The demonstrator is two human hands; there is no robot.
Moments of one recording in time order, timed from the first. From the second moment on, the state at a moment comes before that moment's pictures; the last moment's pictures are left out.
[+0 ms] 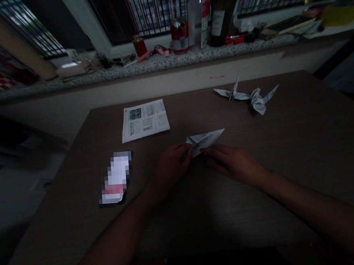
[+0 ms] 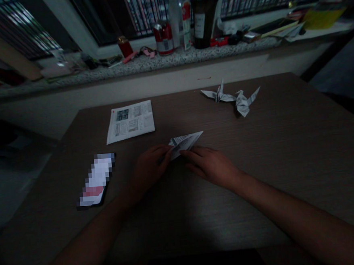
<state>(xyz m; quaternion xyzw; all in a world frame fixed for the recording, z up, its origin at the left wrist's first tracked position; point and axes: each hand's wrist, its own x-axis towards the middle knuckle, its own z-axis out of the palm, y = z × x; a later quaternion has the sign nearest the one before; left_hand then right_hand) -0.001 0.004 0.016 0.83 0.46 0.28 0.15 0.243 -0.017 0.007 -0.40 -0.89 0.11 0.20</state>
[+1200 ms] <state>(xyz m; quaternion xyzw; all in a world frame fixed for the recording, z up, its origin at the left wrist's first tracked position) 0.005 -0.007 0.046 0.87 0.47 0.13 0.06 0.232 -0.008 0.019 -0.44 -0.89 0.04 0.15</state>
